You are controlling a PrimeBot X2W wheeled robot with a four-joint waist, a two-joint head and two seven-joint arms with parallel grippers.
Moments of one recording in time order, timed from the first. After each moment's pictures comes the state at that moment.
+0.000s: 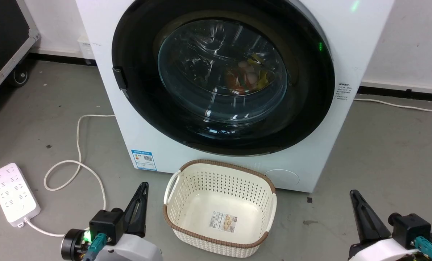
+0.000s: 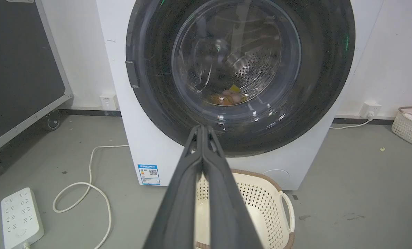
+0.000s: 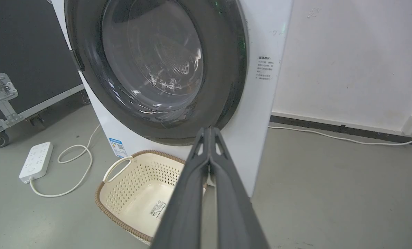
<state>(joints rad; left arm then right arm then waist) -0.03 0.07 -0.09 0.14 -0.11 -0.09 -0.17 0.01 -0.05 -0.06 0.15 0.07 0.13 -0.18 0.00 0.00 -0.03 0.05</state>
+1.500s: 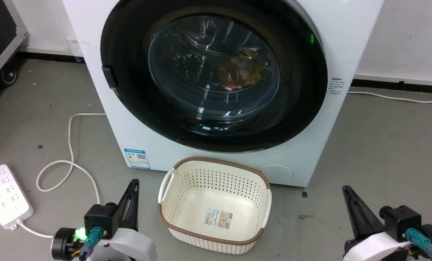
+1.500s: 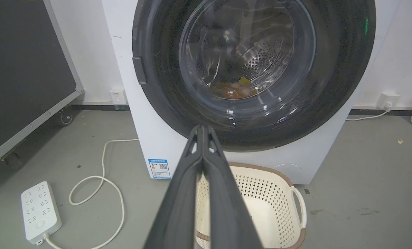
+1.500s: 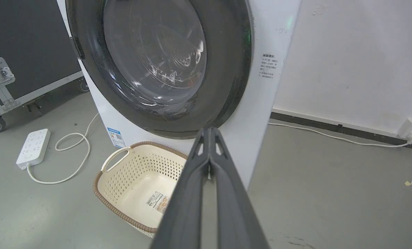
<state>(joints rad) -0.02 0.06 -0.04 0.07 -0.05 -0.05 -0.08 0.01 -0.05 -0.03 0.08 0.03 0.13 -0.08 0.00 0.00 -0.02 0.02</state>
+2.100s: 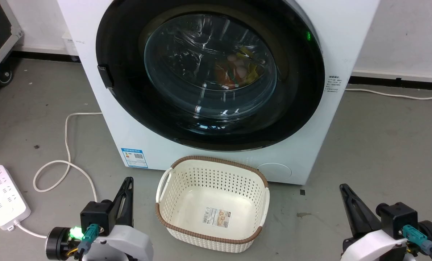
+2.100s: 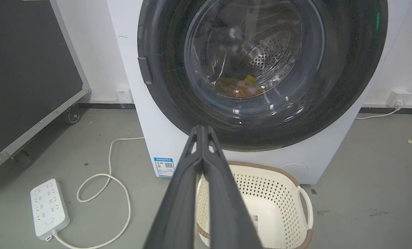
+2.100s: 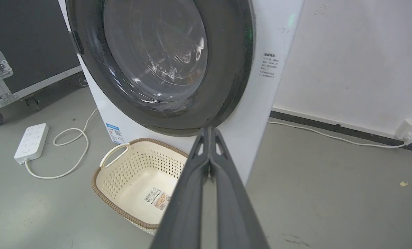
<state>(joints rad) -0.02 0.06 -0.02 0.04 -0.03 -0.03 -0.04 0.01 -0.05 -0.02 0.04 0.02 0.13 -0.05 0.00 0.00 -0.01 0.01</state>
